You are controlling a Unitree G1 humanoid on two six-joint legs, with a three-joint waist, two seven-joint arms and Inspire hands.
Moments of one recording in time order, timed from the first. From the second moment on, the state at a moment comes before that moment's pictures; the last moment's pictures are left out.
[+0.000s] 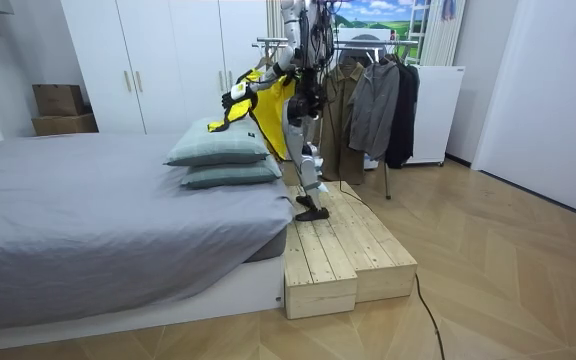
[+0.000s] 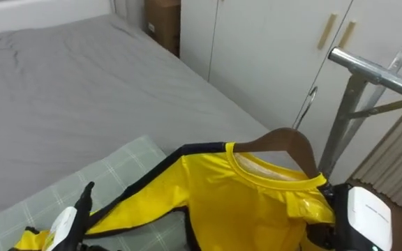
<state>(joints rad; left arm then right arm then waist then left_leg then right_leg) 0.16 0.21 -0.14 0.40 0.46 -0.03 0.33 0.09 -0.24 -0.06 0.41 -0.77 -0.04 -0.50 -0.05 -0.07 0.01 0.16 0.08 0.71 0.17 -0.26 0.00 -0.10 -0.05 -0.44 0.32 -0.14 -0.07</state>
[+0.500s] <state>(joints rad) 0.16 0.17 -0.17 0.42 0.47 0.00 0.27 0.03 -0.24 -0.02 0.26 -0.96 -0.12 -0.50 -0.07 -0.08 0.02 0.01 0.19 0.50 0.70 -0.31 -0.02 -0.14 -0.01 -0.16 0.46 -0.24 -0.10</state>
